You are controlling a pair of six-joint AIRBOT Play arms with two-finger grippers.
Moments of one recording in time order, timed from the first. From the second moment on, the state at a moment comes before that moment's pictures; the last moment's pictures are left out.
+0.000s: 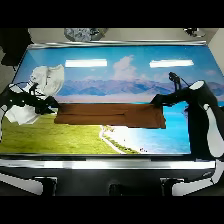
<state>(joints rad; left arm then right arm) 0.29 -1.72 1.45 1.08 -1.29 -1.48 -0.24 -1.70 1.42 -0.92 1.20 0.93</state>
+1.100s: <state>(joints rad) -0.07 -1.34 1.40 1.08 -1.23 -1.39 -0.26 -1.67 1.19 -0.66 1.22 0.90</state>
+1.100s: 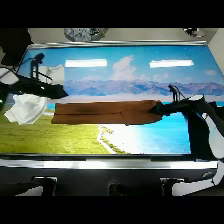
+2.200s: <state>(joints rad) -0.74 -1.91 1.49 0.45 -0.81 -1.34 -0.24 -1.07 1.45 -0.96 1.67 1.19</state>
